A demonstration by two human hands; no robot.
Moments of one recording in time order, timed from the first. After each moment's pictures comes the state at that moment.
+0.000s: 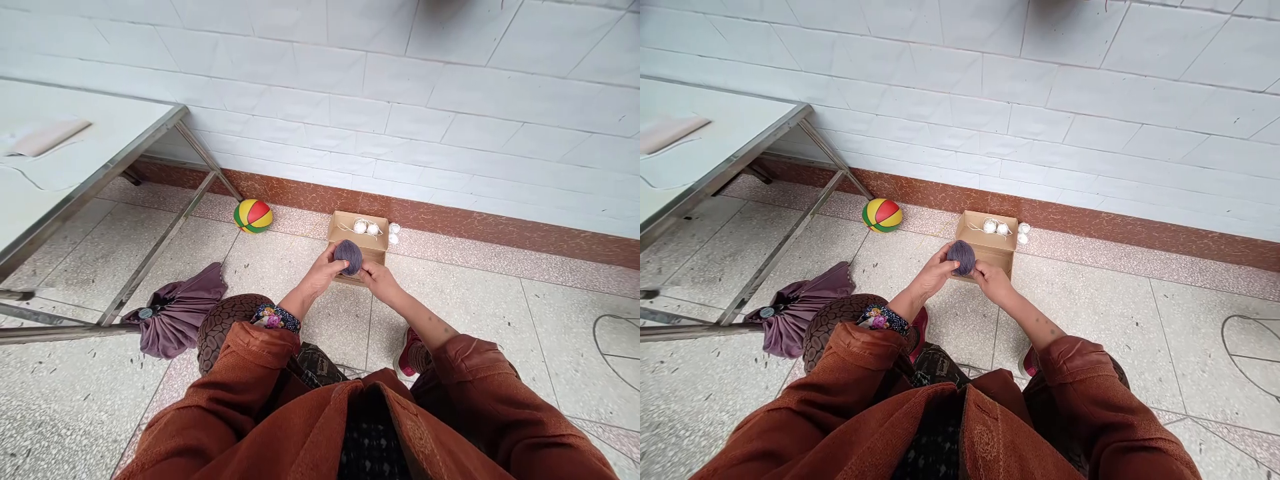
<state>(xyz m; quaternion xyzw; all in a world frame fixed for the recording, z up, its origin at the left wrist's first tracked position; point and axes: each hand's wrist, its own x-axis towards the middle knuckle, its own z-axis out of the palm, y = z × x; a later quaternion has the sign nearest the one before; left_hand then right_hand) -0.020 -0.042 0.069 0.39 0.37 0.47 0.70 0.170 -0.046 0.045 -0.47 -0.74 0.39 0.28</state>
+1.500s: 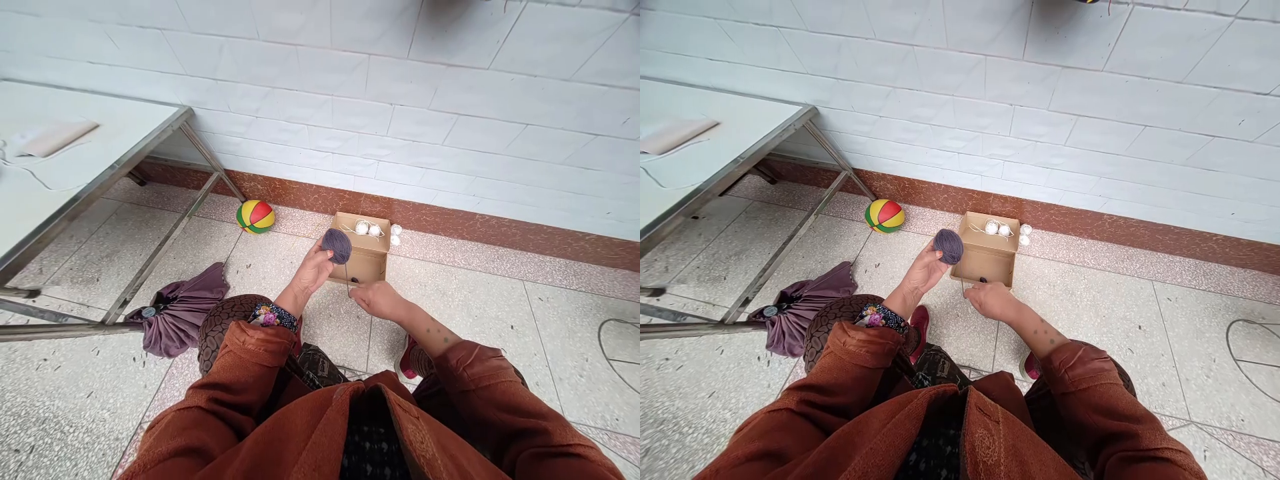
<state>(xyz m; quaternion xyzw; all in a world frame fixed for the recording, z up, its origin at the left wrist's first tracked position) -0.035 -0.035 0.081 0.32 0.31 0.56 0.70 0.172 -0.073 0.052 -0.34 -0.91 0.21 0.09</state>
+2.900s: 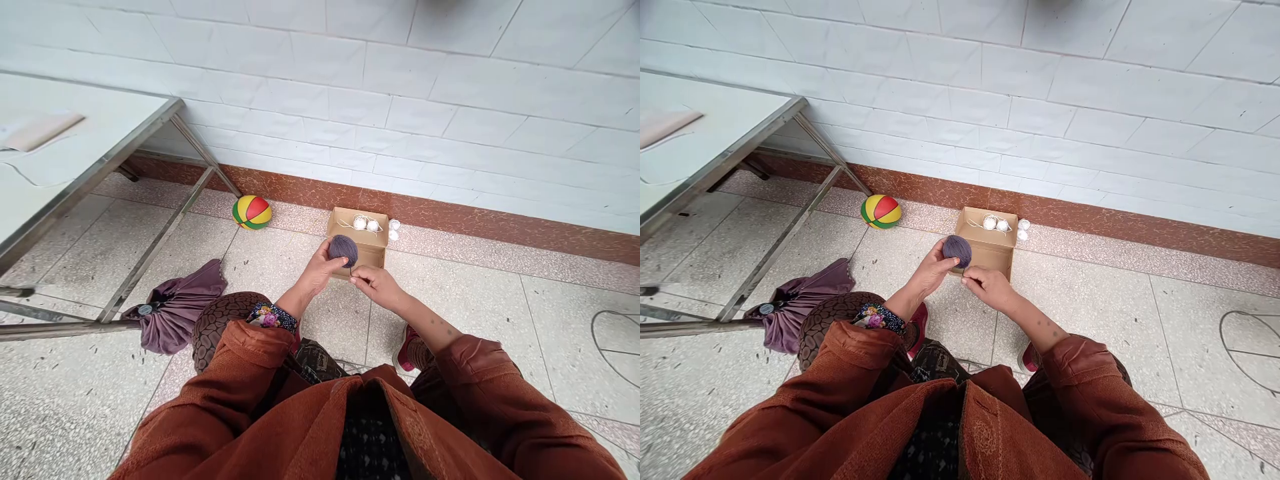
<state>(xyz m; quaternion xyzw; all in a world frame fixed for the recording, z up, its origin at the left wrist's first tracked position) -0.018 -0.043 0.068 0.37 0.39 0.52 0.67 0.171 -0.064 0.074 -0.36 -0.80 0.38 0.29</state>
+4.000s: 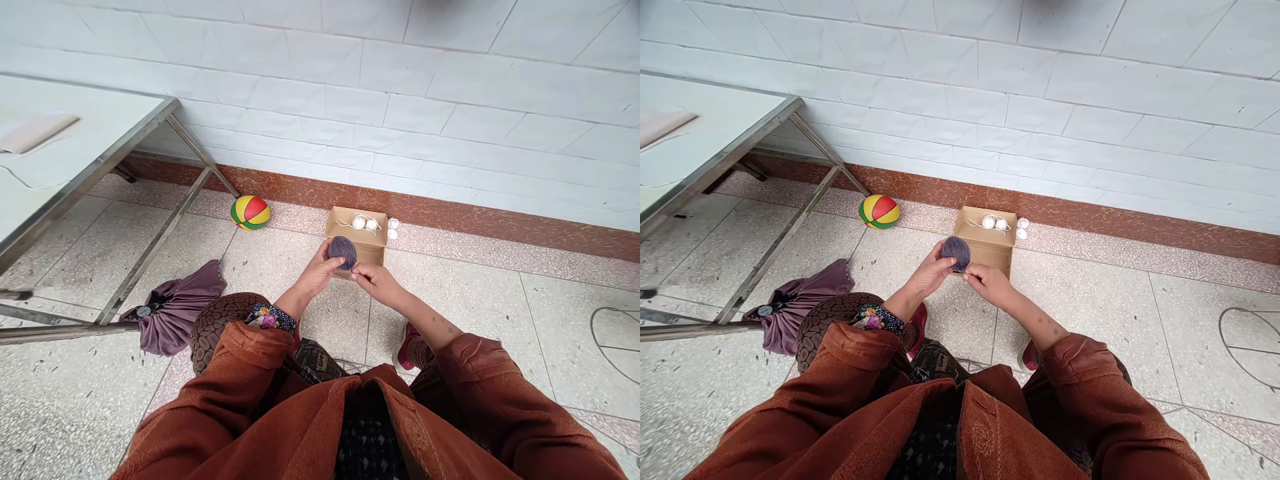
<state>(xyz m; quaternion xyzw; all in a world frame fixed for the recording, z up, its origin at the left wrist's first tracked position) -0.017 -0.045 0.070 0.34 0.37 0.50 0.70 0.173 -0.060 0.072 -0.40 -0.77 0.41 0.27</state>
